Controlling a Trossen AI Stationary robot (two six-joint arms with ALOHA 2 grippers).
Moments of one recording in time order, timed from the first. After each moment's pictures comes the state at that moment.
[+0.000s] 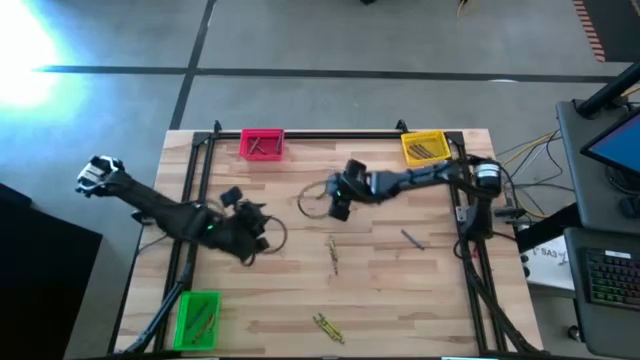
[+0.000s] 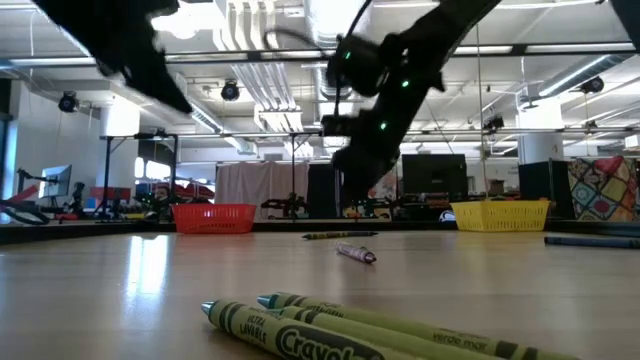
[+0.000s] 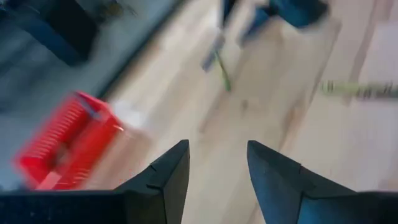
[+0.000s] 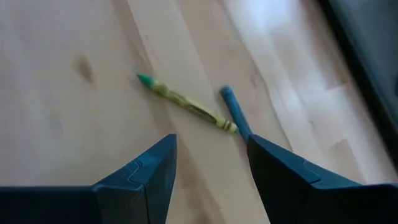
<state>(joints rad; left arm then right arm) -0.42 1.18 0.80 -0.70 -0.86 -0.60 -0.16 1.88 1.20 -0.30 0.36 0.02</state>
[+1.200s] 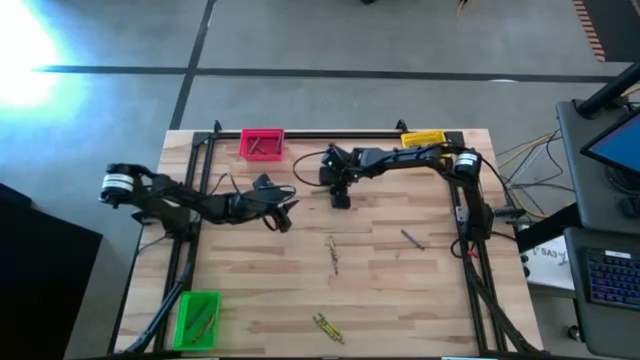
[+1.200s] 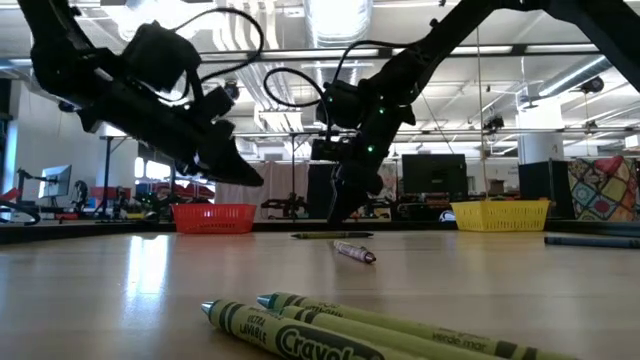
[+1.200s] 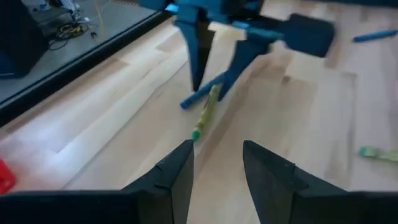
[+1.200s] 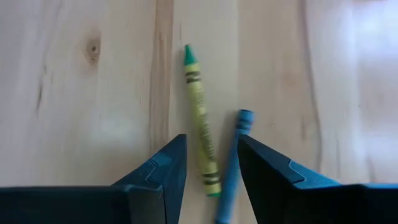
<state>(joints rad) 0.07 1.46 0.38 0.62 -0.42 -0.17 -0.36 2.05 1.37 -0.36 -0.11 -0.39</state>
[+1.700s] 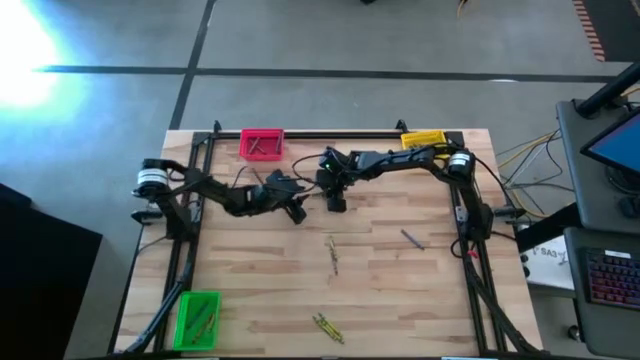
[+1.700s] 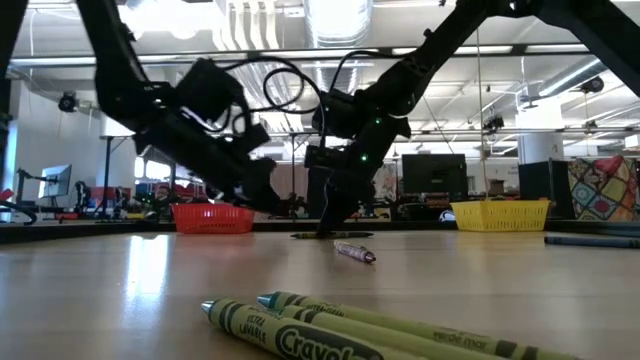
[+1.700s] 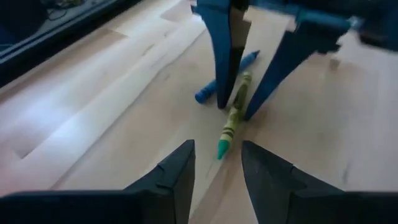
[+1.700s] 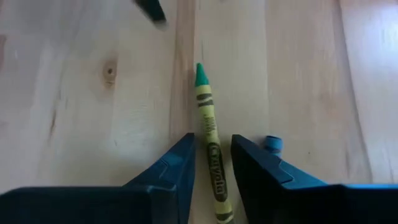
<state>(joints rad) 0.19 1.73 0.54 0.64 -0.32 -0.16 -0.36 2.11 1.37 -0.29 -0.19 -0.36</state>
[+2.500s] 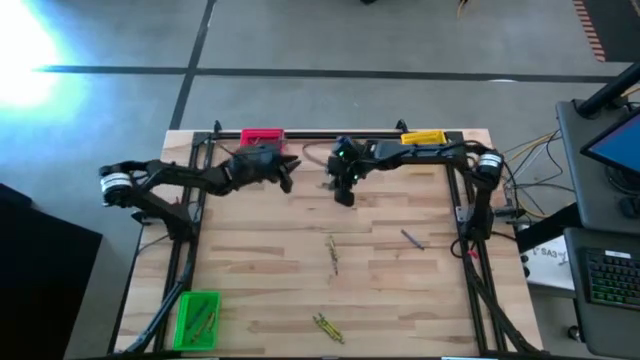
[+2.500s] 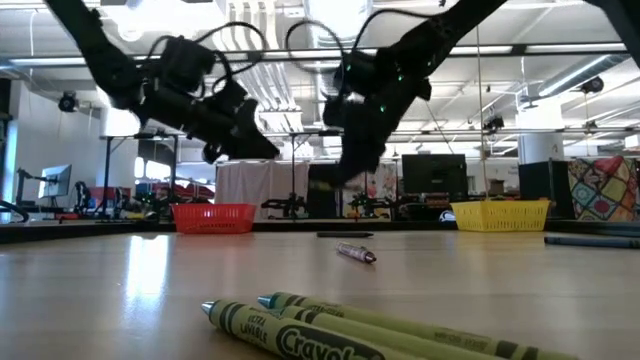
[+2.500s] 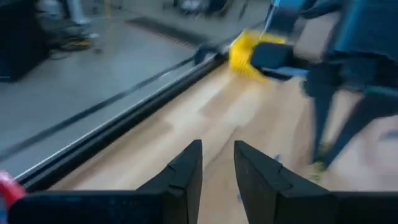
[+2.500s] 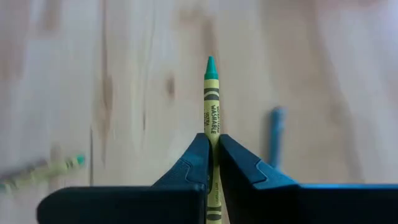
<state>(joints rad) 0.47 1.44 0.51 0.65 -0.05 -0.12 -0.39 1.88 1.32 -0.40 -0.32 -0.17</state>
